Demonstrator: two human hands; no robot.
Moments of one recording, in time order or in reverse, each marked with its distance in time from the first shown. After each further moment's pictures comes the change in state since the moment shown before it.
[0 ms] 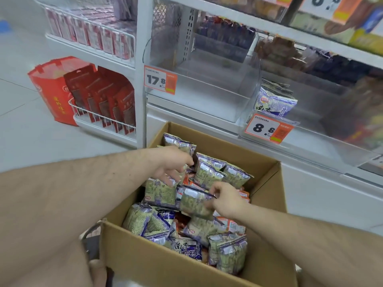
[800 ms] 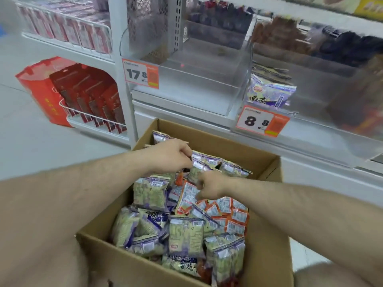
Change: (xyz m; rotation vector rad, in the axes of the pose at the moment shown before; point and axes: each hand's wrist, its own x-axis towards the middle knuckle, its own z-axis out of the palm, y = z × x) left_hand 0.012 0.022 0.021 0.294 0.118 0.321; right_hand 0.070 -0.006 -0.024 -0.468 -0.338 -0.141
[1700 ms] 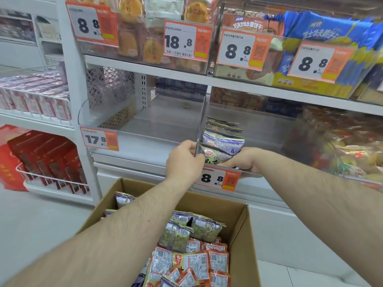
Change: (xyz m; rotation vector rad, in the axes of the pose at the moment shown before) left_hand 0.101 0.130 0.028 -0.247 0.625 0.242; right_hand -0.073 0.108 -0.195 0.977 0.370 0.335
